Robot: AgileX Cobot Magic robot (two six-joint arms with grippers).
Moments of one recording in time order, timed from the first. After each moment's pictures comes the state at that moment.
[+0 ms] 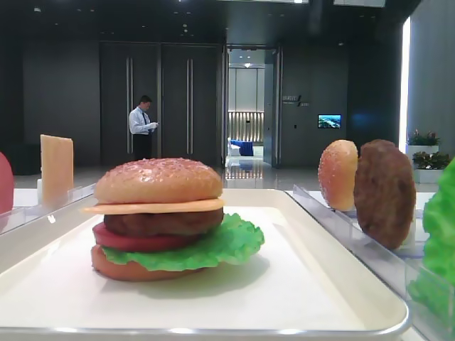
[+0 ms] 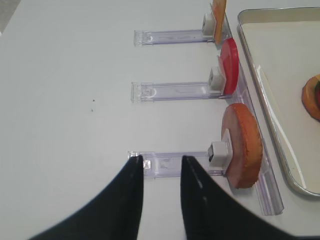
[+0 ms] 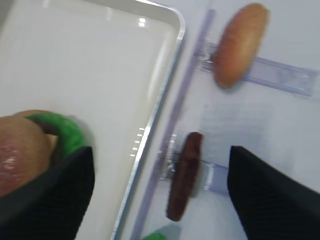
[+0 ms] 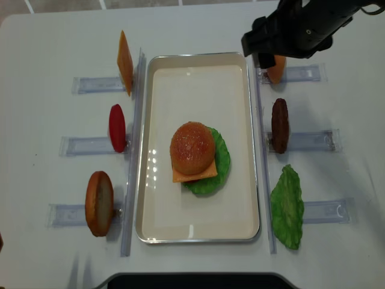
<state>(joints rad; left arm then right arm) 0.00 -0.02 -0.47 0.06 1.11 0.00 0.57 1.55 -1.37 -0.07 1.01 0.28</state>
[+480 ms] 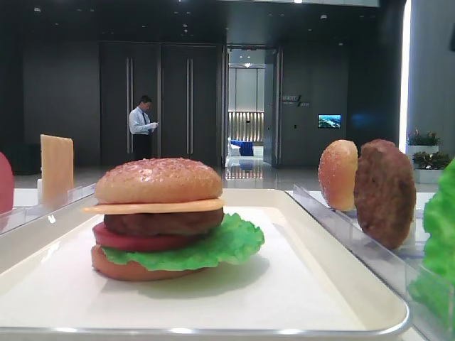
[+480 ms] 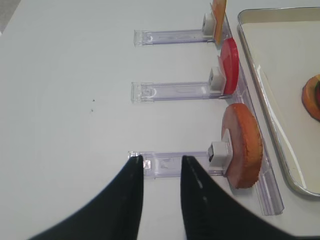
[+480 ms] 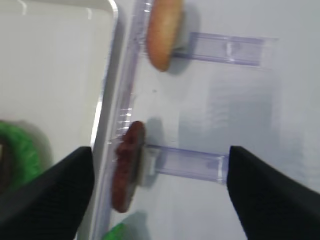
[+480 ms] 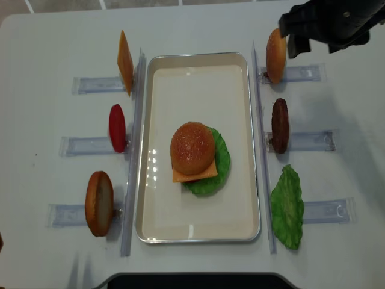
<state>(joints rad) 0.00 -0.02 -0.47 0.06 1.11 0.00 0.32 1.55 -1.37 0.03 1.08 0.17</state>
